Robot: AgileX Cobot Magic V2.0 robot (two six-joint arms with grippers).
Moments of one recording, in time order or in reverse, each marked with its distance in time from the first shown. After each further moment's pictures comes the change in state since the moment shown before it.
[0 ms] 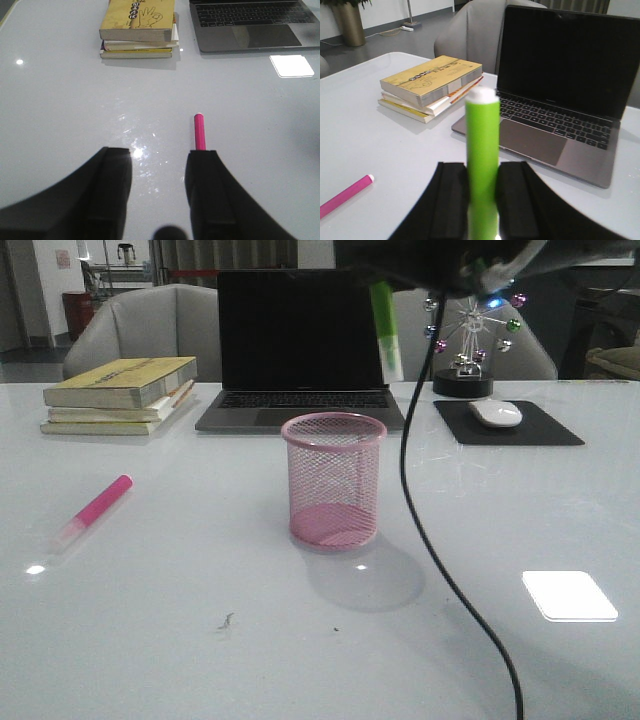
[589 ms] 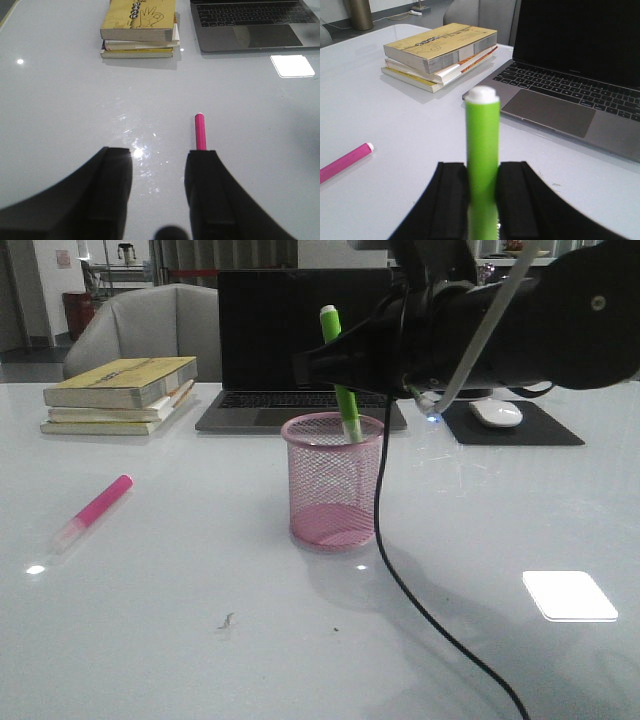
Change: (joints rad) left arm 0.000 0.000 0.000 0.000 0.000 0.000; right arm 0.029 0.209 0.000 0.002 -0.166 0.000
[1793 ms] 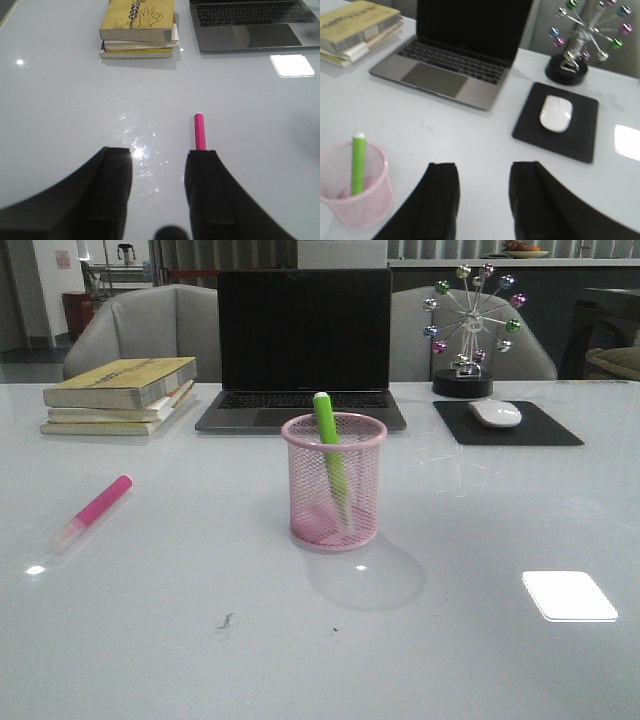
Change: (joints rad) left arm 0.000 0.000 0.000 0.000 0.000 0.000; right arm -0.304 -0.701 0.002 -0.017 0.929 -0.099
